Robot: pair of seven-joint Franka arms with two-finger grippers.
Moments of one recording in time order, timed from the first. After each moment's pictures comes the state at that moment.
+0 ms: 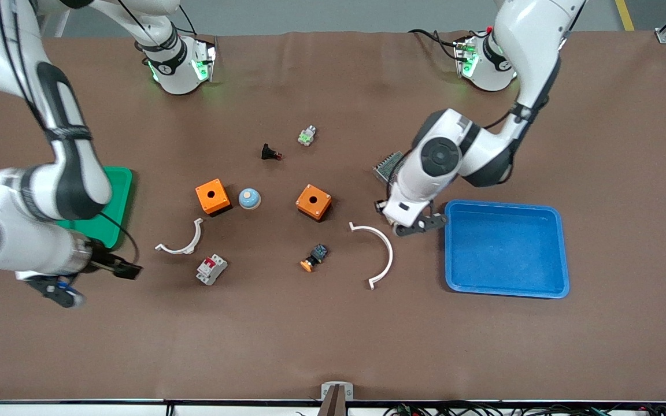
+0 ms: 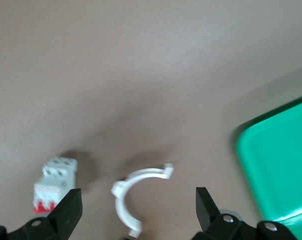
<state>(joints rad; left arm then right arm) -0.34 0.48 -0.31 -1.81 0.04 2.26 -0.96 -0.16 0.52 0.18 -1.47 -0.06 1.89 0.43</state>
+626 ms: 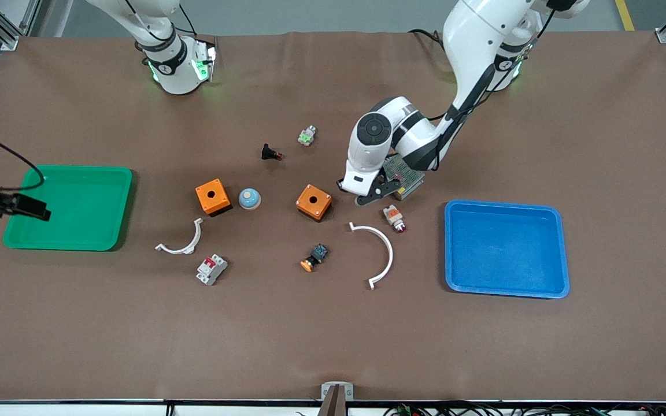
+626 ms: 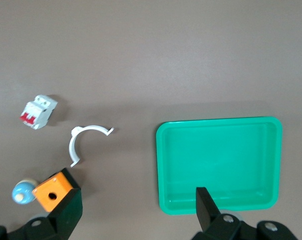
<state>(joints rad) -0.51 0.61 -0.31 -1.90 0.11 2.49 -1.33 -0.21 0.20 0.12 -1.47 -0.06 1.65 -0.01</state>
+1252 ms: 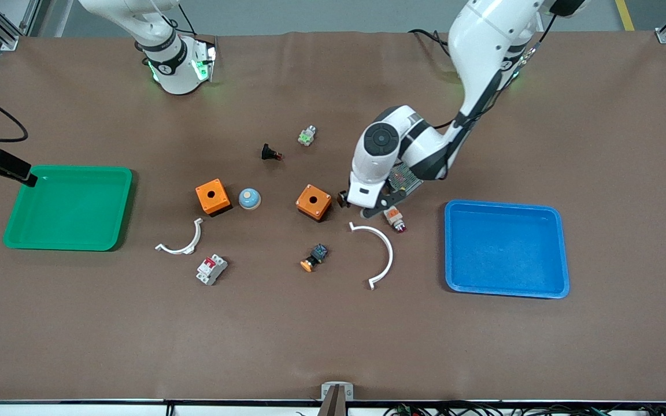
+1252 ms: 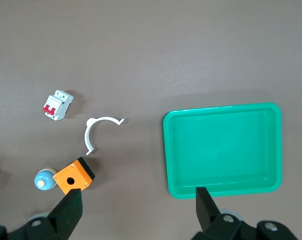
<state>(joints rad) -0.45 0.57 -0.29 -1.77 0.12 2.35 -1.31 0.10 0.05 -0.22 -1.59 0.02 1.65 -0.01</state>
